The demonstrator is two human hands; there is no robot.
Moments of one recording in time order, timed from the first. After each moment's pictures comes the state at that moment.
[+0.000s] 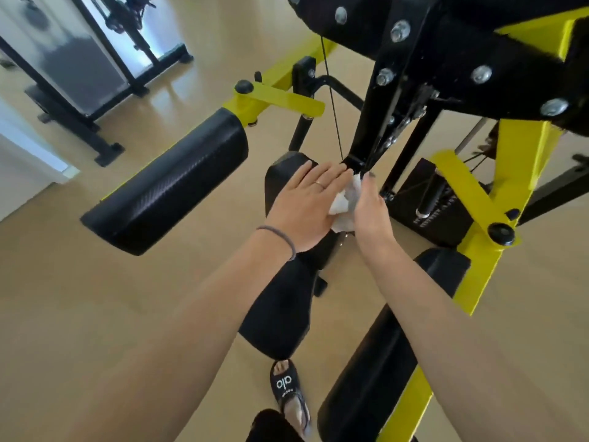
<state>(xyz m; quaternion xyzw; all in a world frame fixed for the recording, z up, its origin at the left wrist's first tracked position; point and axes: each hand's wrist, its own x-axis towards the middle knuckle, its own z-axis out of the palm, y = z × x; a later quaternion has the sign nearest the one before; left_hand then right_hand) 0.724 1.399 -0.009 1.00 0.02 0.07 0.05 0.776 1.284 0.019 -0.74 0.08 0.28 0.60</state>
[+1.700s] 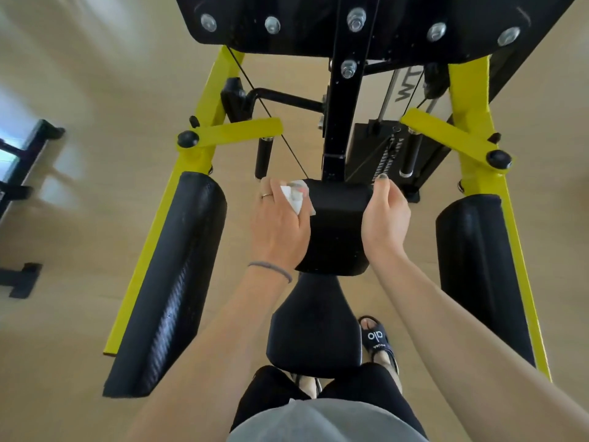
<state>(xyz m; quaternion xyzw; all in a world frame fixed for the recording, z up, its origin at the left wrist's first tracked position) 0.739 1.507 -0.022 0.93 0.05 0.16 0.31 0.753 1.361 -0.010 -0.74 0.26 -0.07 0.61</state>
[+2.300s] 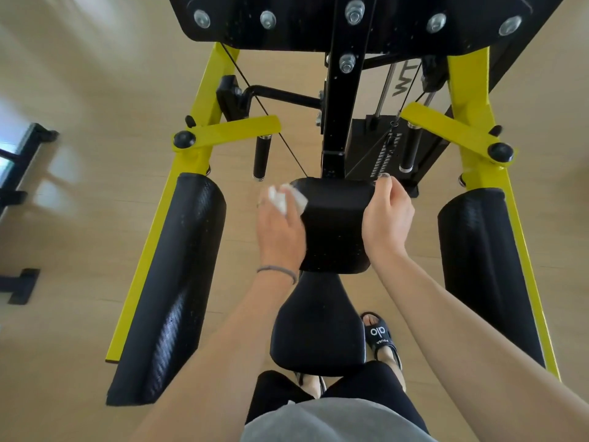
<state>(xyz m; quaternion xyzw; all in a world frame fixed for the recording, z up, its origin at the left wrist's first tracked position) 0.736 1.498 -0.031 0.81 0.23 0.09 0.53 0.756 1.363 -0.023 -0.75 0.26 -0.11 0.60</state>
